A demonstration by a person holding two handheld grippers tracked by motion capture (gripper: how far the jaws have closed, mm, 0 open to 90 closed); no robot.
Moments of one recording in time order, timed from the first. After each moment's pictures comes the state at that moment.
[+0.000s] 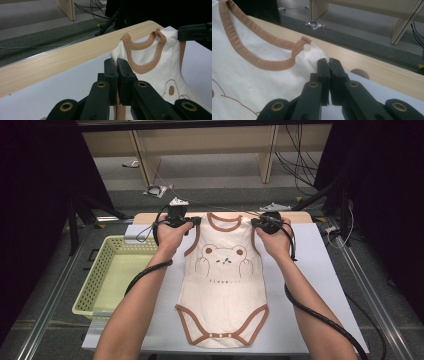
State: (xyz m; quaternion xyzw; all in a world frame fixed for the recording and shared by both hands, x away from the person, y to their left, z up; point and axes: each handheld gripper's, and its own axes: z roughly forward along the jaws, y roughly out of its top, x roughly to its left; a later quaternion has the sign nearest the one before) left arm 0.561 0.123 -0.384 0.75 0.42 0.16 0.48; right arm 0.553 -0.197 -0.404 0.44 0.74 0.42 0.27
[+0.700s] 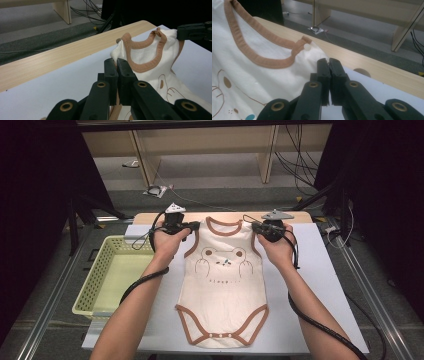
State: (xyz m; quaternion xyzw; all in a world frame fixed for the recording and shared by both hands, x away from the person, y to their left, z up) left arm 0.540 0.129 -0.389 0.75 0.40 0.17 0.49; right arm 0.527 -0.199 -0.408 0.42 0.74 0.44 0.28
